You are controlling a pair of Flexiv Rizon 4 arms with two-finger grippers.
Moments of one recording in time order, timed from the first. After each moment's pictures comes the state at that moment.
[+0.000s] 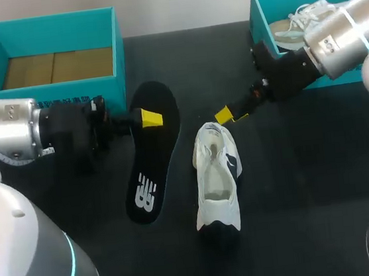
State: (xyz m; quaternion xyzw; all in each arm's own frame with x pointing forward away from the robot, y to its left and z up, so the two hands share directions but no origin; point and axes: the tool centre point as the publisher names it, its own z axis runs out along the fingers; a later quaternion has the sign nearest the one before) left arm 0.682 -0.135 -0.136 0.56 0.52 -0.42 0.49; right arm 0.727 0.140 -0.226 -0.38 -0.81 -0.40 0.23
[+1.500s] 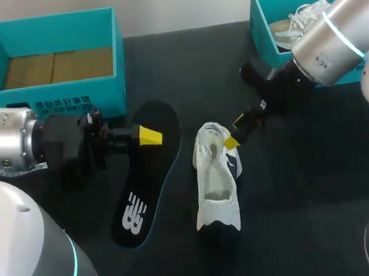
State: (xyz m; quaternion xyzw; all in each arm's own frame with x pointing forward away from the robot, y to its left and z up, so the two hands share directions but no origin) left arm 0.633 -0.133 -0.128 0.54 0.52 -0.49 0.44; right arm 0.704 0.130 -0.254 -0.27 -0.89 -0.34 0.13
